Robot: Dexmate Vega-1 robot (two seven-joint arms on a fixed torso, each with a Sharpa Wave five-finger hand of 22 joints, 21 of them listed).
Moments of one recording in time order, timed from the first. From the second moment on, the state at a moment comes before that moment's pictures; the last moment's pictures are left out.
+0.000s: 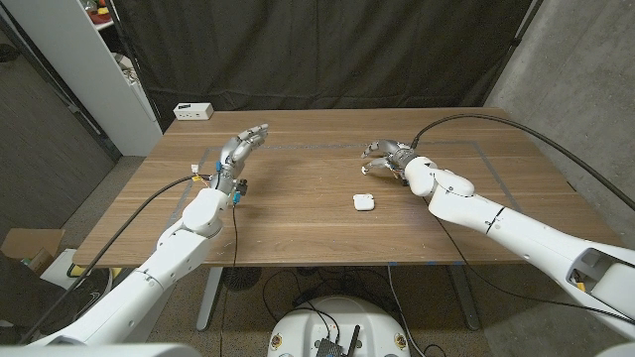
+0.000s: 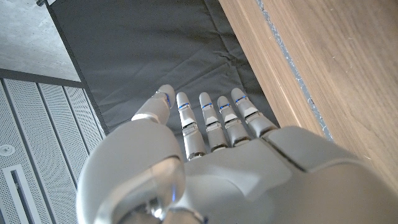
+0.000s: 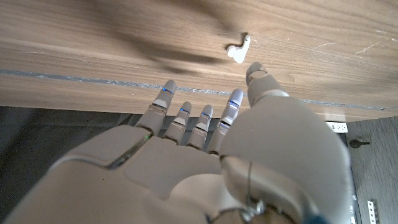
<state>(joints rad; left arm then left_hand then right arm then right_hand) 1.03 0.61 0.30 -1.60 -0.45 -0.29 0.24 0.67 0.11 0.55 -0.18 0.20 0.61 -0.11 0.21 0.19 0.41 -0.05 0.30 0.26 0.31 -0.04 0.20 0.17 0.24 0.01 0.35 0.17 -0.57 -0.69 -0.86 -1.68 -0.36 -0.48 -0.01 0.94 0.03 0.34 -0.17 0.18 0.67 -0.22 0.27 0.21 0.29 -0.14 0.23 0.24 0.18 -0.04 0.22 0.19 0.33 0.06 0.19 0.17</state>
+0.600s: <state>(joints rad) 1.01 0.61 0.30 -1.59 -0.46 -0.27 0.22 0.68 0.11 0.54 -0.17 0.20 0.61 -0.11 0.21 0.19 0.42 -0.06 0.30 0.26 0.31 -0.04 0.20 0.17 0.24 0.01 0.34 0.17 -0.54 -0.64 -0.87 -1.60 -0.37 -0.49 0.02 0.94 0.03 0.33 -0.16 0.18 0.71 -0.22 0.27 0.21 0.31 -0.14 0.24 0.25 0.20 -0.04 0.23 0.20 0.33 0.06 0.19 0.17</state>
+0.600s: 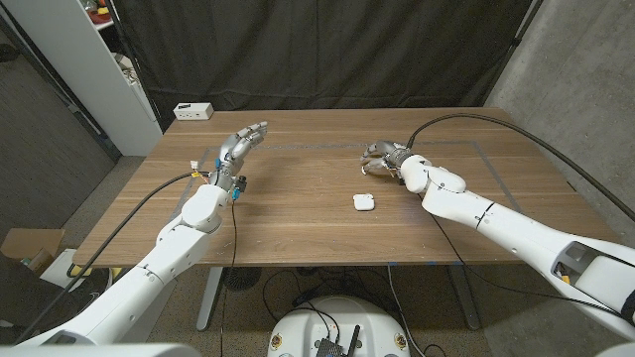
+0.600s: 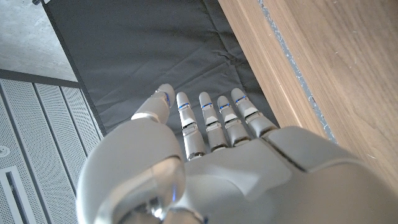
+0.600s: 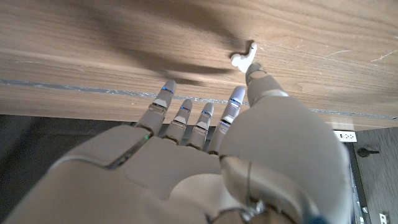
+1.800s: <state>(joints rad) 0.99 0.61 0.31 -1.58 -0.48 -0.24 0.22 0.69 0.12 0.51 -0.16 0.20 0.61 -0.10 0.21 0.20 0.42 -0.05 0.30 0.26 0.31 -0.04 0.20 0.17 0.24 0.01 0.33 0.18 -0.51 -0.61 -0.89 -1.54 -0.33 -0.51 0.04 0.97 0.06 0.32 -0.16 0.18 0.82 -0.22 0.28 0.20 0.36 -0.16 0.25 0.26 0.24 -0.04 0.26 0.21 0.35 0.04 0.19 0.17</state>
